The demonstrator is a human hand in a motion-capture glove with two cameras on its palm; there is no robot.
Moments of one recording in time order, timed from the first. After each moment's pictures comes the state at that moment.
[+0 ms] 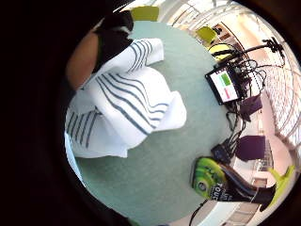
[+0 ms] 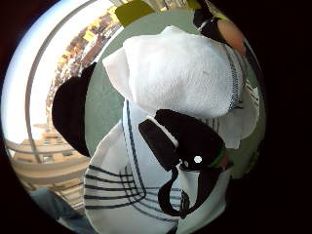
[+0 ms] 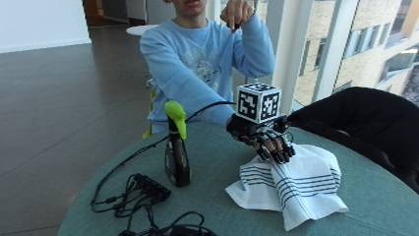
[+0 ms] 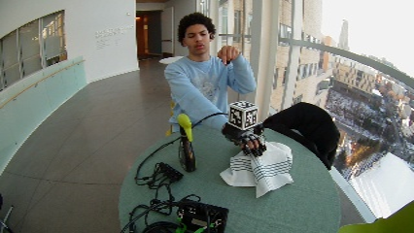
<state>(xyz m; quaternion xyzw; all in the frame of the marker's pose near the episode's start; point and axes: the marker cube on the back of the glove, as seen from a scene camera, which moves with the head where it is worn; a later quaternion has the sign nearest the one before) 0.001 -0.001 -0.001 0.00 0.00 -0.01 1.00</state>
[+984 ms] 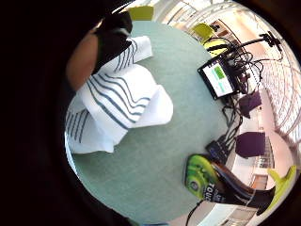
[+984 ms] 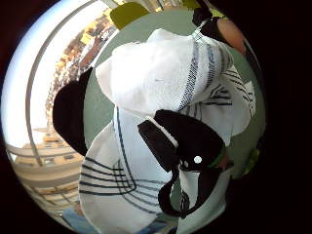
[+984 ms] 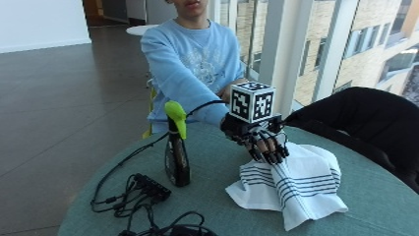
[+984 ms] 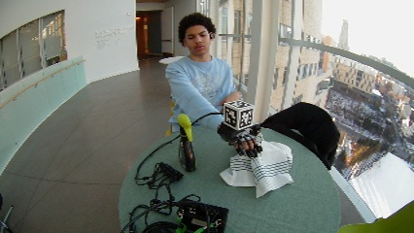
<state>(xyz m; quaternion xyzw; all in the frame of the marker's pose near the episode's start) 0.022 0.004 -0.005 -0.01 0.00 0.01 1.00</state>
